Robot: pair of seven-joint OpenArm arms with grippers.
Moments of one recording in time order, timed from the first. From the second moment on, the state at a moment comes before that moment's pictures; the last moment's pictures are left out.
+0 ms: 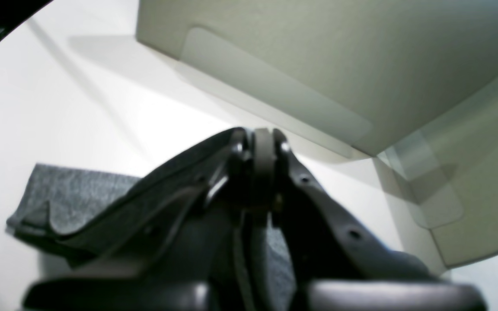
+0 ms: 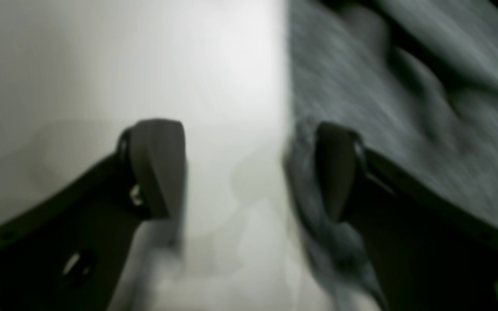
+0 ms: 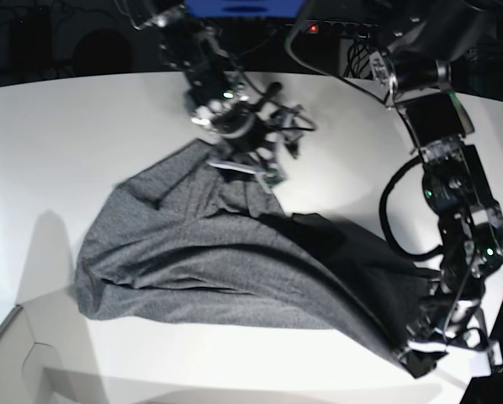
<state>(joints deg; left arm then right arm) -24.6 -6.3 -16.3 95.9 -30.9 0.3 44.5 -6.2 -5.7 -25.8 85.6 -10.7 8.0 -34.9</state>
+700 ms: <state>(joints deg) -26.7 -6.4 -16.3 95.3 -30.4 0.3 44.8 13.1 -7.0 -28.5 62.2 -11.0 8.0 -21.2</state>
